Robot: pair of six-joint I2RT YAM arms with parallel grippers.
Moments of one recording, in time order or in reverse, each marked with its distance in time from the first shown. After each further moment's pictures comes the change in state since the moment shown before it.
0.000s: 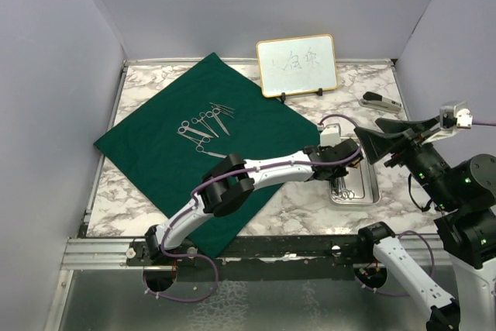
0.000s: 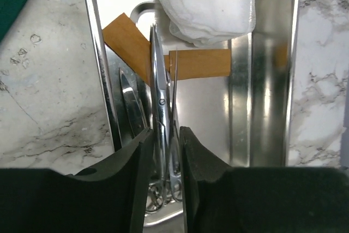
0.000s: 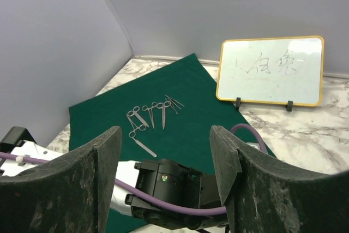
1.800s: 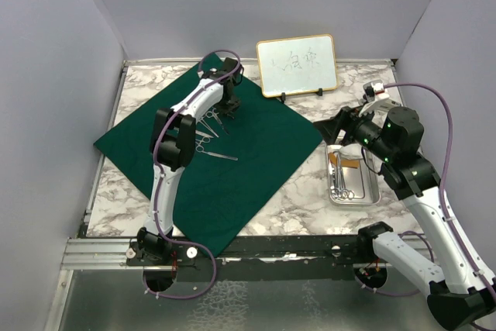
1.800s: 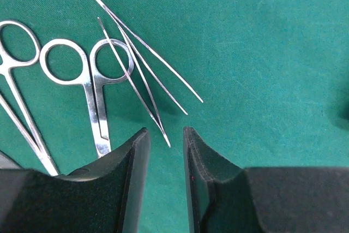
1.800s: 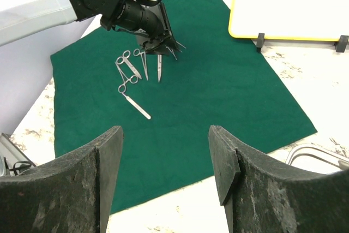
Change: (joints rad) left arm 0.806 -0.043 0.023 -0.379 0.128 0.121; right arm 0.000 0.270 -0.290 0.257 -0.127 0.031
